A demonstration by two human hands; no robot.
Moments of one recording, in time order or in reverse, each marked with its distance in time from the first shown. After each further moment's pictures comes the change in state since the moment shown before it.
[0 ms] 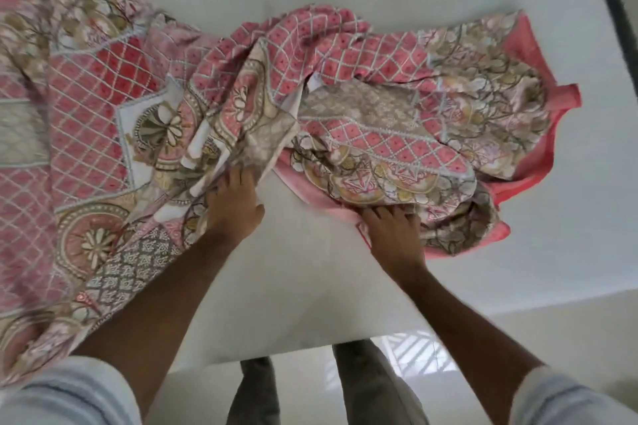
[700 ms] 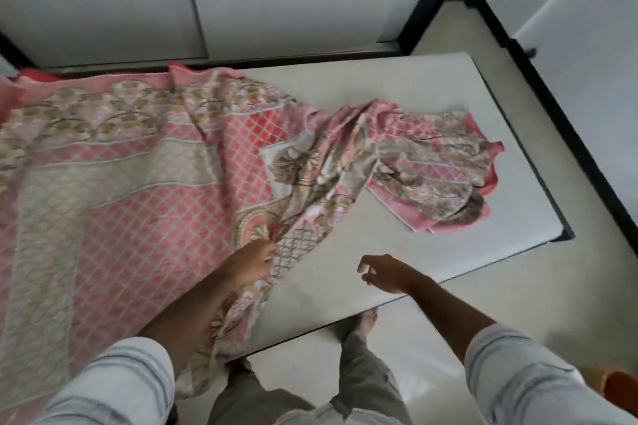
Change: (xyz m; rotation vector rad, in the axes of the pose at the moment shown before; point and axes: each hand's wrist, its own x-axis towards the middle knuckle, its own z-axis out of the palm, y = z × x) left_hand -0.182 -0.363 -0.088 -0.521 -0.414 0.456; right_hand -0.115 -0.373 -0.167 0.326 -0.604 0.261
